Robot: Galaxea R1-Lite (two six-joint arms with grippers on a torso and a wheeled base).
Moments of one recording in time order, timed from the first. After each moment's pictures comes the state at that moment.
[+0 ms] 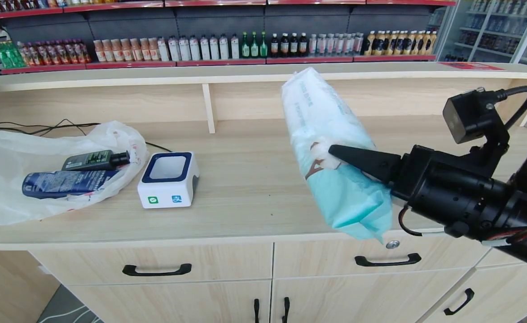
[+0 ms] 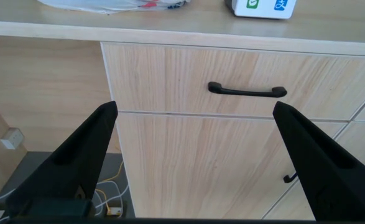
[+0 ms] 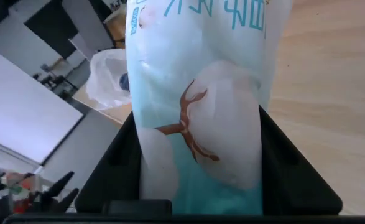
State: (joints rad) left arm 0.00 0.00 0.00 0.00 0.00 0.00; right arm 0.65 1.47 -0.68 -0.88 0.18 0.69
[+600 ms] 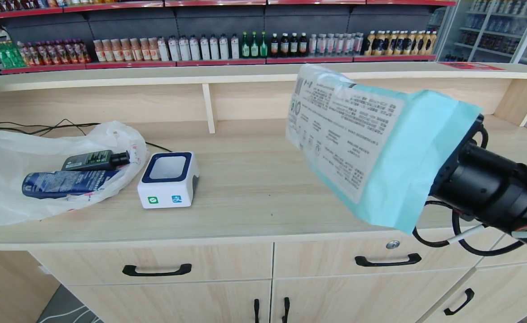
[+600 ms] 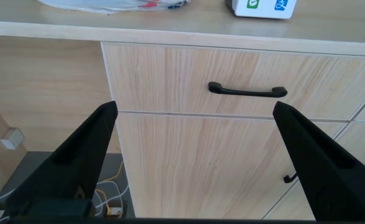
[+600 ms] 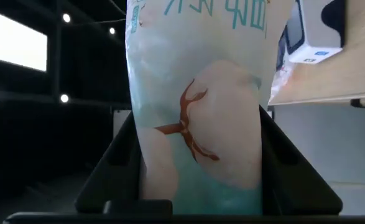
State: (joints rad) left arm 0.00 0.00 0.00 0.00 0.00 0.00; right arm 0.63 1.46 -0.66 -1.07 0.31 1.73
